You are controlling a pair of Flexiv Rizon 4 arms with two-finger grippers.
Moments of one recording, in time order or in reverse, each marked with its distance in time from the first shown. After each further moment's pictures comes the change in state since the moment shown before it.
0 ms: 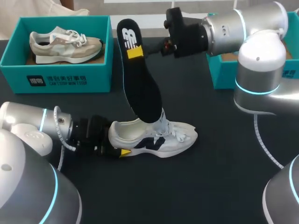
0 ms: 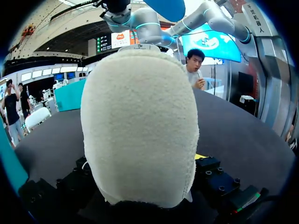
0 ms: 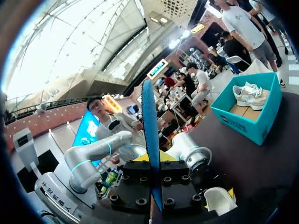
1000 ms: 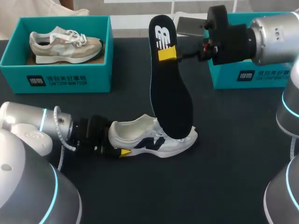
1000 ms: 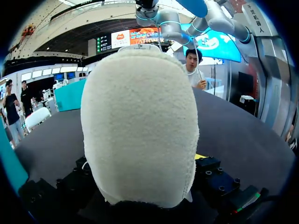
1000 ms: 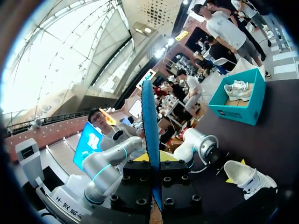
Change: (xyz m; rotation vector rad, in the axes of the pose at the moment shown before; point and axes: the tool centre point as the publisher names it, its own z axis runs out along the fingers) left arm 0.000 0.000 0.000 0.000 0.000 0.000; right arm 0.105 -0.033 -0.056 -0.080 -0.087 0.097
